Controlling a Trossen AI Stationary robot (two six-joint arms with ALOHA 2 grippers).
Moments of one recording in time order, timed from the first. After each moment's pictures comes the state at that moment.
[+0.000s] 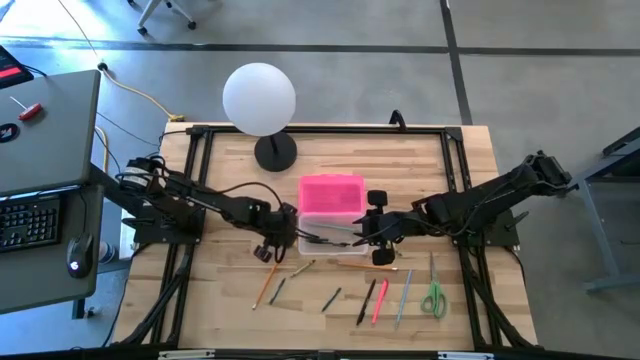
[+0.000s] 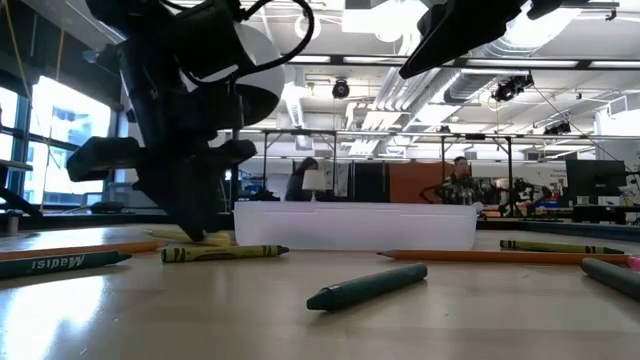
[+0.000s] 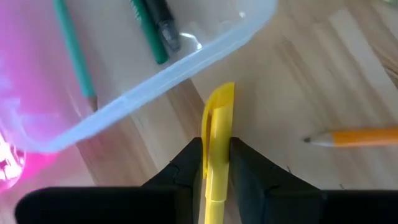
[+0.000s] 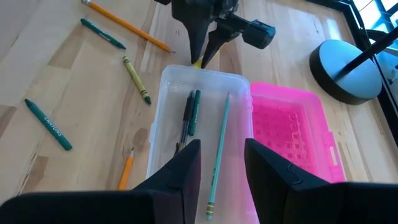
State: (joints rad) left arm -0.14 1.62 0.79 -0.32 -0.05 0.40; right arm 0.30 1.33 0.97 -0.37 0.33 0.02
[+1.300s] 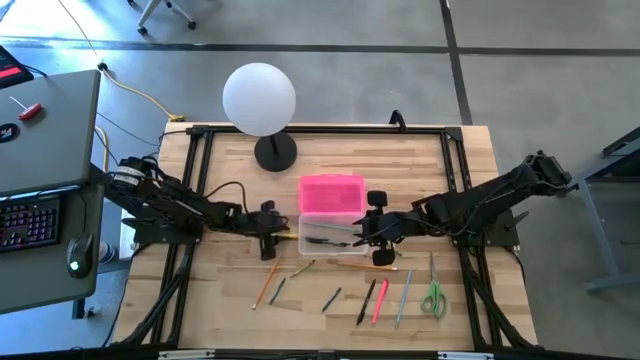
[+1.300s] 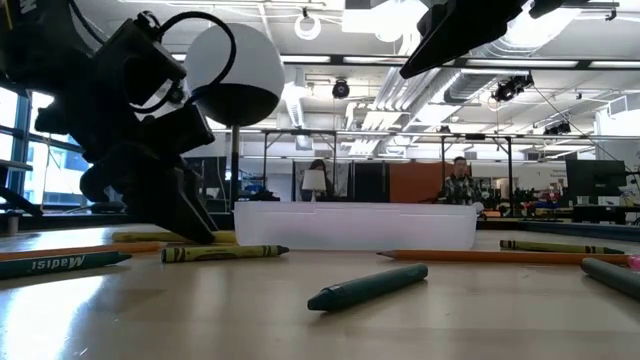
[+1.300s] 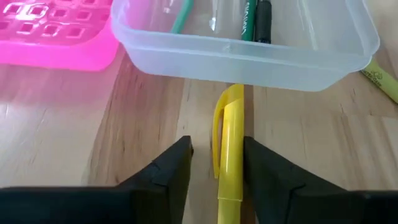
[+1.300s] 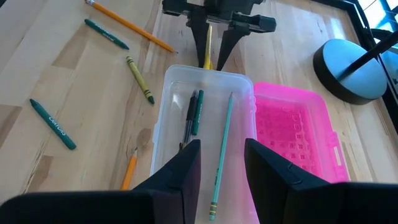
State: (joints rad) left arm -0.14 1.61 0.32 0.44 -0.16 -0.21; right arm 0.30 1.33 0.97 -0.37 0.32 0.02
